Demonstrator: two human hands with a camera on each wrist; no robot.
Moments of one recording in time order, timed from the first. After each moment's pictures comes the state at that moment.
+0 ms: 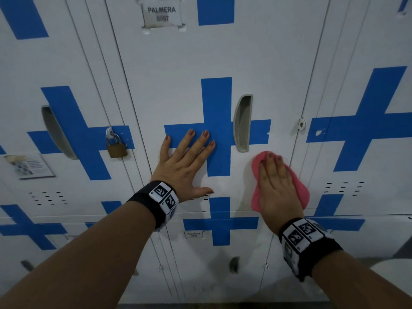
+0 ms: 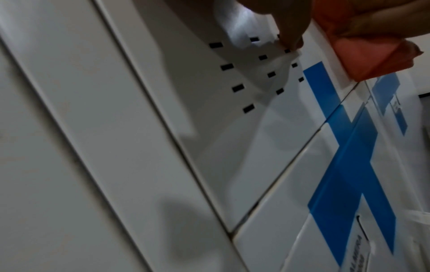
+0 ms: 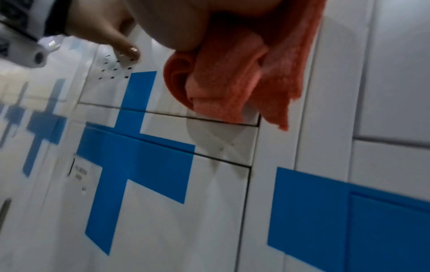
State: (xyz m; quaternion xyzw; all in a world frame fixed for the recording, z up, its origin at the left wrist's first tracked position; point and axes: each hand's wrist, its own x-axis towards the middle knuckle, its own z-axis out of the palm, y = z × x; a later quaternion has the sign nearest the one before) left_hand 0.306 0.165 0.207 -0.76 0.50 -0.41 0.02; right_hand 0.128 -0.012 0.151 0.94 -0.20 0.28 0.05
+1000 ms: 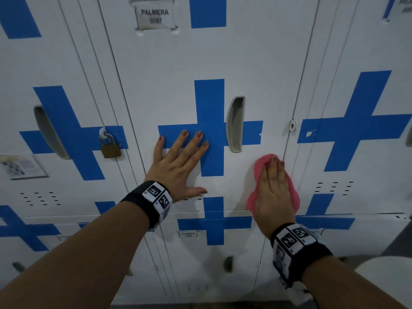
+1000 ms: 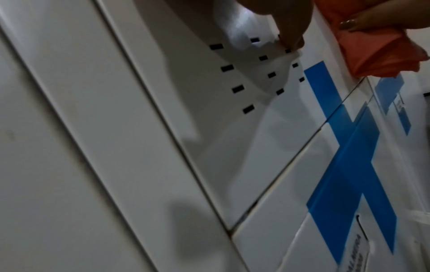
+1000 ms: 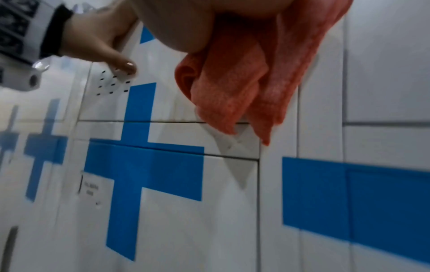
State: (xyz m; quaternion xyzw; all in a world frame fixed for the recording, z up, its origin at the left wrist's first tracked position) left_hand 0.306 0.166 0.206 -0.76 0.51 -0.41 0.02; right_hand 0.123 -0.007 0.143 0.93 -0.26 0.26 -0.02
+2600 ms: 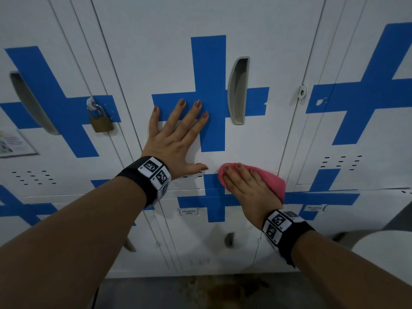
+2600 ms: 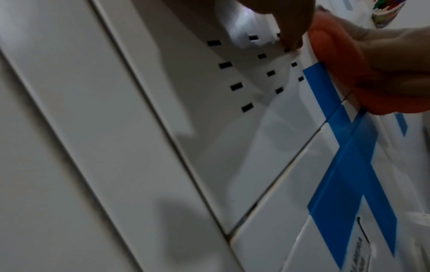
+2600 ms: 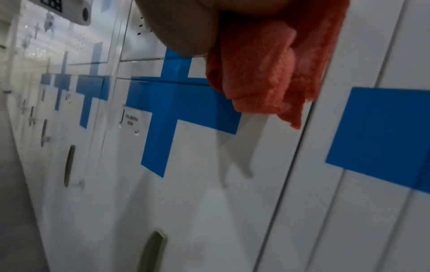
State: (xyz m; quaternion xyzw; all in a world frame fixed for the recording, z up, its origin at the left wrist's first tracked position) left_hand 0.303 0.166 0.207 -0.76 0.50 -0.41 0.02; right_hand 0.140 -0.004 0.085 0.96 -0.03 0.22 0.15
